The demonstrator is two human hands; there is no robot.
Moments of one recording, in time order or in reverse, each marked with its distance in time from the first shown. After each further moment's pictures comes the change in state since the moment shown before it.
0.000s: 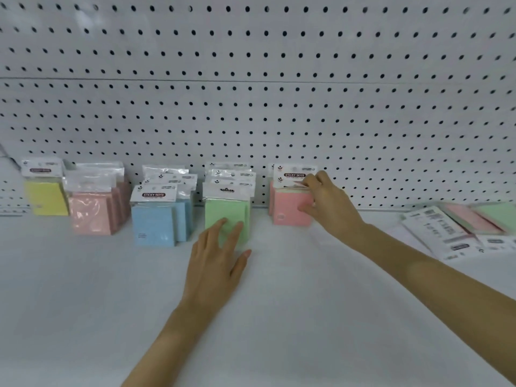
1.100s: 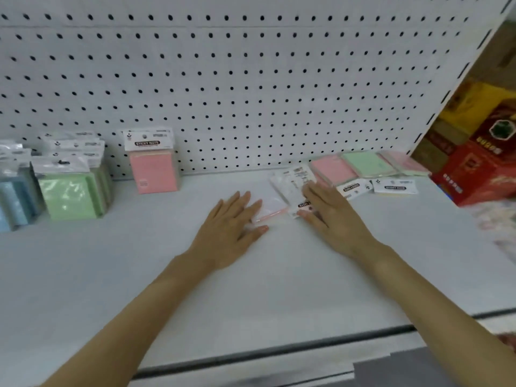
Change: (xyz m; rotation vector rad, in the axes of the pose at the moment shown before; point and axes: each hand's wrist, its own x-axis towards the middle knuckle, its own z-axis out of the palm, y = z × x) left_hand 0.028 0.230 0.096 -0.072 -0.500 0.262; right_hand -0.190 0.217 -0.051 0.024 -0.039 0.047
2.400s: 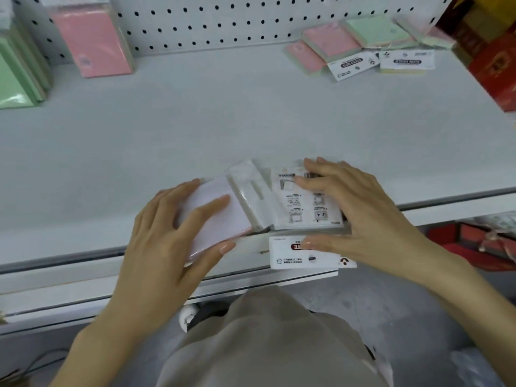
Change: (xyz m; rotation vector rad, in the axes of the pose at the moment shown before) left_hand -0.176 0.078 -0.004 -0.112 0.111 -0.098; right_hand -0.154 -0.053 -0.026 0.225 -0.269 -0.053
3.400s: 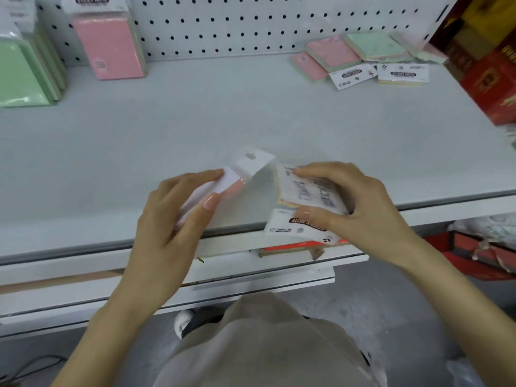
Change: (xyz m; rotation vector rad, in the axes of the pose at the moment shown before) left_hand 0.011 0.012 -0.015 -0.558 0.156 -0.204; right_hand 0.010 -0.024 -0.005 0.446 0.203 0.117
